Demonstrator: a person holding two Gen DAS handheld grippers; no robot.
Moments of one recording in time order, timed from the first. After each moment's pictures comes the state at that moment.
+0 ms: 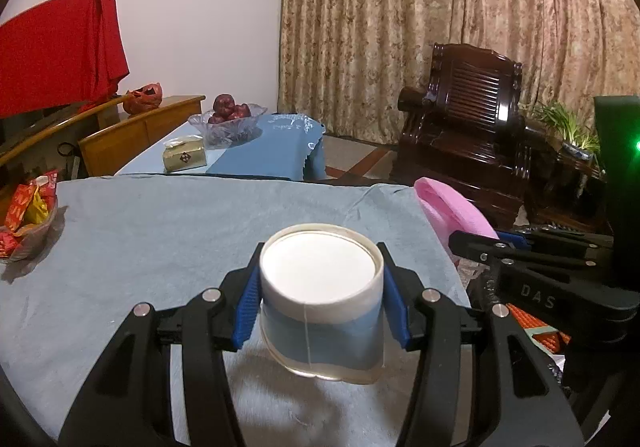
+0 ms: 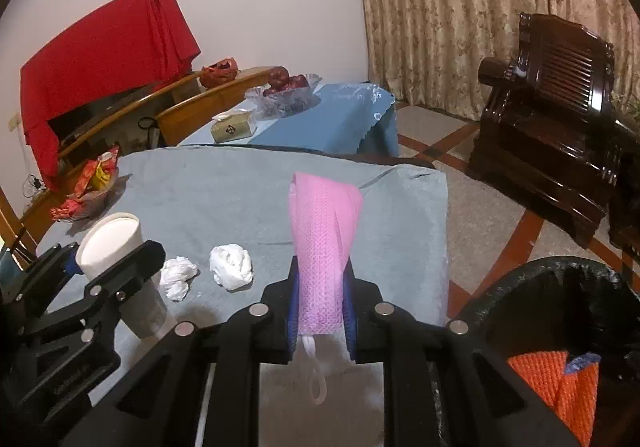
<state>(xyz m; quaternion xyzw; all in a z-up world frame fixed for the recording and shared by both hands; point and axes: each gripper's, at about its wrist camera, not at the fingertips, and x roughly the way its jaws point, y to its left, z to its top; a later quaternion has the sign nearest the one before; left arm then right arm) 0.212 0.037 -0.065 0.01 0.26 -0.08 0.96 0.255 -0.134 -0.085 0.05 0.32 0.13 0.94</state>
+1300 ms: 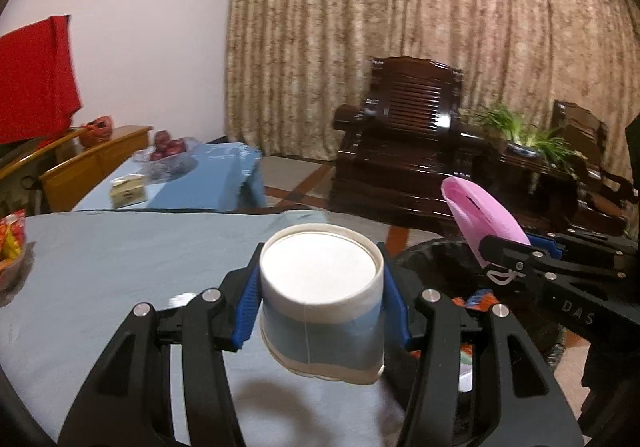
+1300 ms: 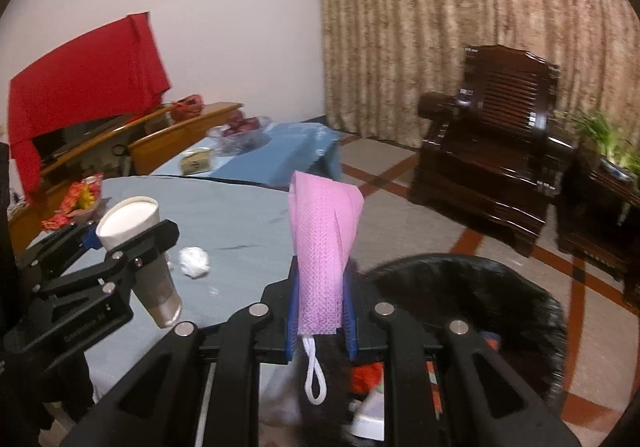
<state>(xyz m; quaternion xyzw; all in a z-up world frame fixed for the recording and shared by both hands) 0.163 -0.064 -0.022 0.03 0.23 -0.18 0.96 0.139 -0.239 -0.036 0.04 0.27 0.03 0.96</state>
